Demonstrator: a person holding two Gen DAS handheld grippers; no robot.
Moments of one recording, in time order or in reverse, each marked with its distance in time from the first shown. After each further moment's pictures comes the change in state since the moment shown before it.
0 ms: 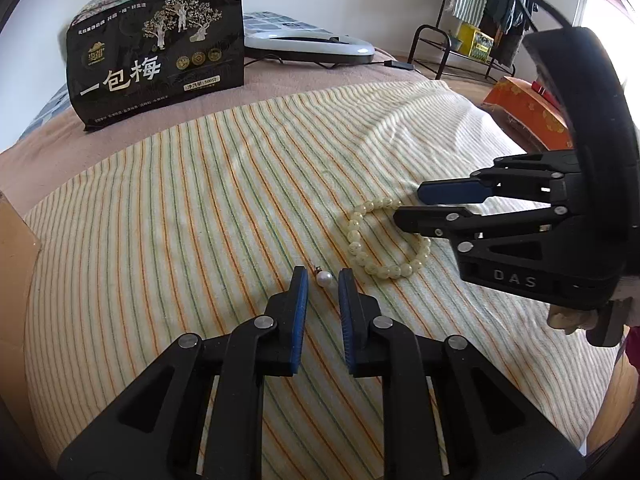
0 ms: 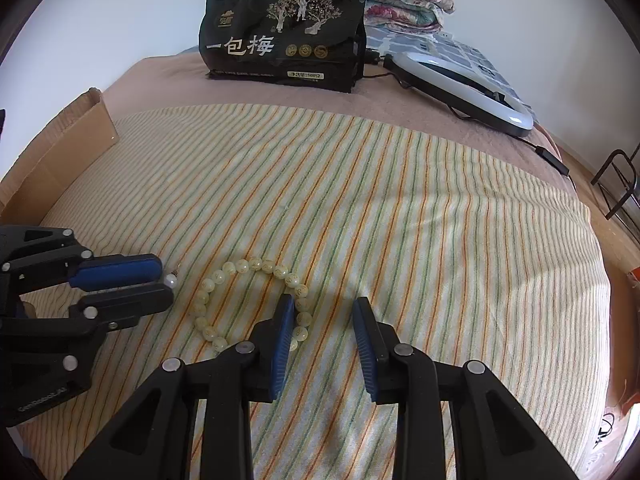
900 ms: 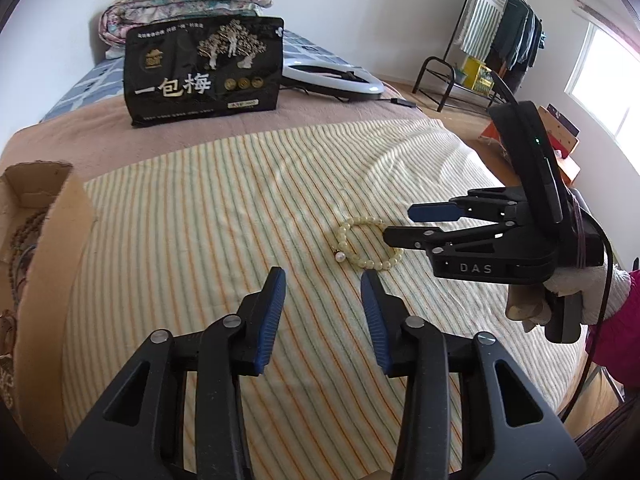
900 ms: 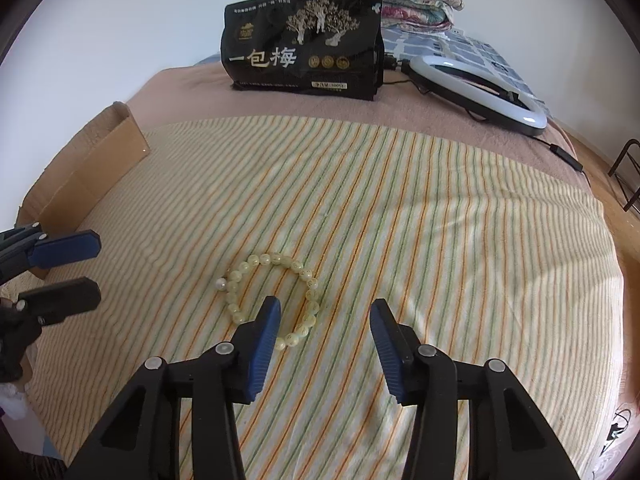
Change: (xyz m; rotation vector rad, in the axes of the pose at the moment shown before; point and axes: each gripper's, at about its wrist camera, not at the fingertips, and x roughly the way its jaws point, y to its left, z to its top) left arm -0.072 0.026 -0.015 -0.095 -0.068 -0.039; right arm -0.014 0.010 0.002 0.027 0.000 0.090
